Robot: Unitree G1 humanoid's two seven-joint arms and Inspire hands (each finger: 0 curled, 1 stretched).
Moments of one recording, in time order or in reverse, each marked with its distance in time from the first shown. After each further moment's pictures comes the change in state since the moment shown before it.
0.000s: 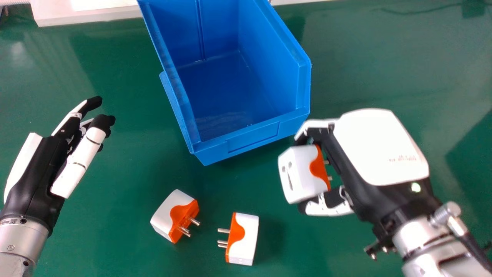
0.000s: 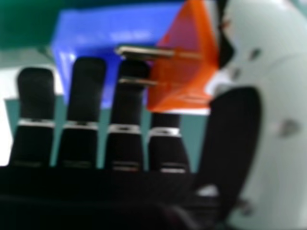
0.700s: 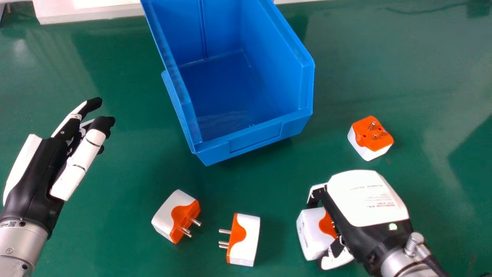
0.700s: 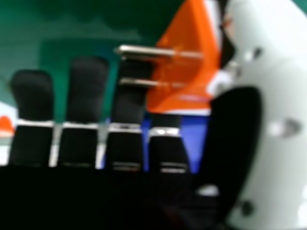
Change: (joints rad) left arm 0.021 -0.001 0.004 -0.022 -0.003 0.001 -0.002; right arm 0.088 -0.089 0.085 0.259 -0.020 0.077 -0.025
